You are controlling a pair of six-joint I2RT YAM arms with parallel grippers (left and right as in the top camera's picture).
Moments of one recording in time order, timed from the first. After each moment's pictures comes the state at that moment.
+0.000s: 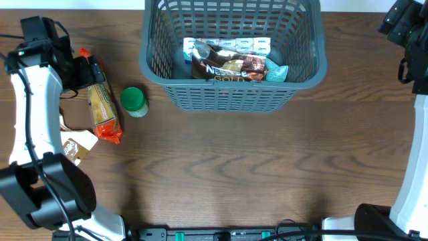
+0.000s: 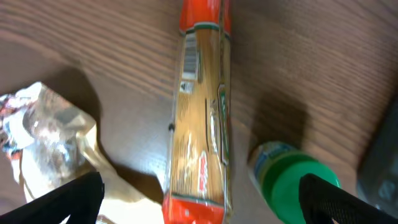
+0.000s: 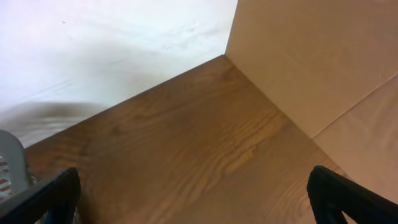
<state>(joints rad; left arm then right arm) 0.27 1.79 1.61 -1.00 0.03 -0.09 -0.11 1.60 2.13 -1.14 0.46 0.26</state>
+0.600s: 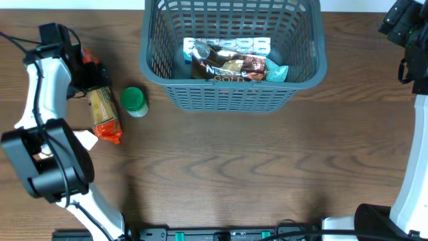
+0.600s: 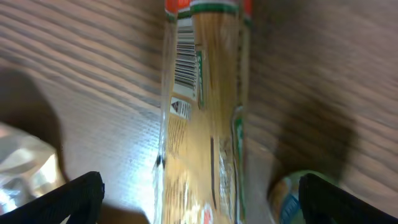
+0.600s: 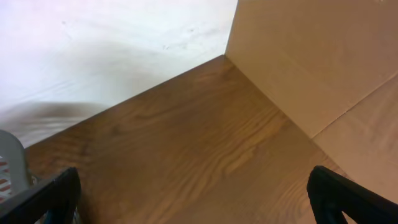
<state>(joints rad) 0.27 2.00 1.61 -0.92 0.03 -0.08 -0.11 1.60 2.13 -1.14 0.46 0.26</state>
